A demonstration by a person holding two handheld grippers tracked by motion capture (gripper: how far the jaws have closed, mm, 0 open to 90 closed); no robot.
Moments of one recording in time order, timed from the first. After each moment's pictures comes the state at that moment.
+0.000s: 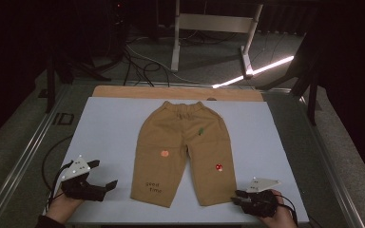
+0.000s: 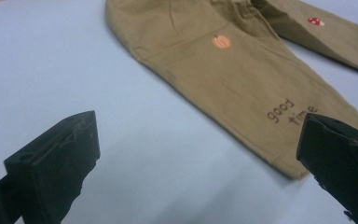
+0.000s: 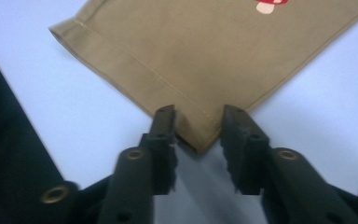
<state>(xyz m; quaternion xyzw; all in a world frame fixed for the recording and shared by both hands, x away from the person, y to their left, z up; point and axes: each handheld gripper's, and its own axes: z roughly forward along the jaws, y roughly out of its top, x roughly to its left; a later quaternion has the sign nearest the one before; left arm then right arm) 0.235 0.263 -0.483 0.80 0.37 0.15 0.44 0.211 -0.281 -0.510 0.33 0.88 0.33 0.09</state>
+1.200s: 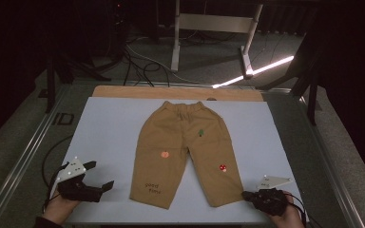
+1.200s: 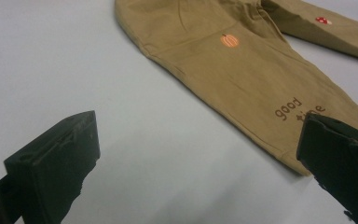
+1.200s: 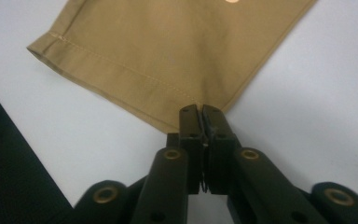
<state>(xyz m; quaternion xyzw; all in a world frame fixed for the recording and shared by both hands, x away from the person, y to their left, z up) 0.234 0.272 -0.487 0.80 0.38 0.15 0.45 0.214 -0.308 -0.508 0.37 0.86 0.33 0.09</state>
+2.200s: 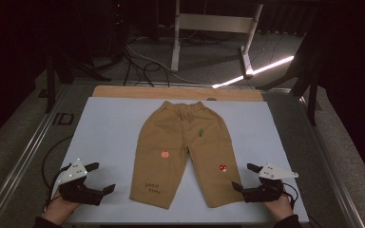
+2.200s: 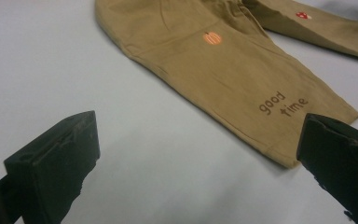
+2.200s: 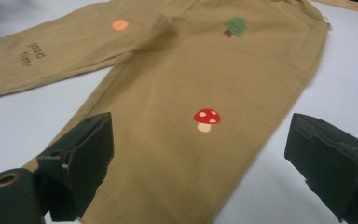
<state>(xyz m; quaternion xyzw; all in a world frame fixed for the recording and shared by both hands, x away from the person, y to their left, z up) 0.231 0.270 -0.490 0.81 0.35 0.14 0.46 0.239 -0.298 -0.493 0.34 0.80 0.46 0.17</state>
